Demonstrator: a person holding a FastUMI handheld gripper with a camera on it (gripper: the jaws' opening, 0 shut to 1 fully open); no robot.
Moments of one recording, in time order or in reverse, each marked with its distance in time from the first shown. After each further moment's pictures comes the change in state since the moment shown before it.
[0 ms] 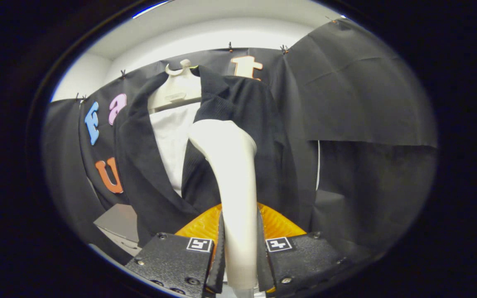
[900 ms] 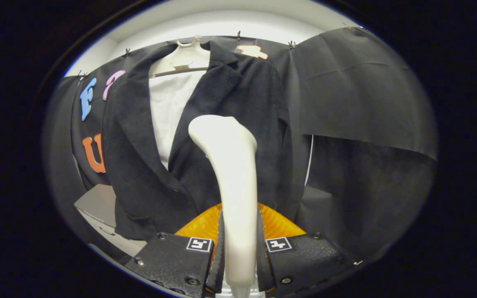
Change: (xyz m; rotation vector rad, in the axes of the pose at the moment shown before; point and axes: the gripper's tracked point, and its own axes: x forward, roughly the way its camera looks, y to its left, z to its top) arm 0.010 -0.003 -0.048 -0.085 0.075 -0.080
